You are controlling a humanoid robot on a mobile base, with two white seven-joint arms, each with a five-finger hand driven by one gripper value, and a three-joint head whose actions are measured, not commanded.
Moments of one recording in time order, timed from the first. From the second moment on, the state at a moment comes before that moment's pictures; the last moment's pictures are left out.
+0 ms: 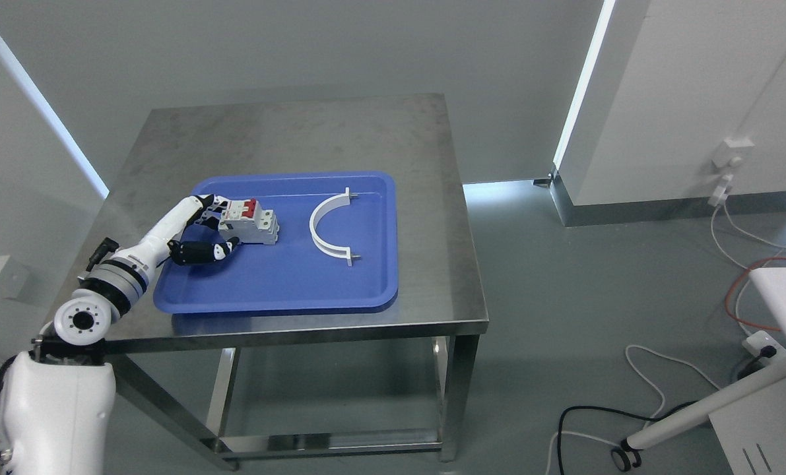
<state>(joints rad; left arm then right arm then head) -0.70 0.21 0.15 -1.20 -0.53 -0.12 -0.59 0.09 0.00 0.00 -0.24 0.07 0.05 -0.14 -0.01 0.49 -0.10</state>
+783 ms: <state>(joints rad) -0.66 0.05 0.35 -1.31 -0.22 -0.33 -0.07 0.09 0.00 0.00 -0.24 0.07 0.05 -0.14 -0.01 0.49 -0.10</state>
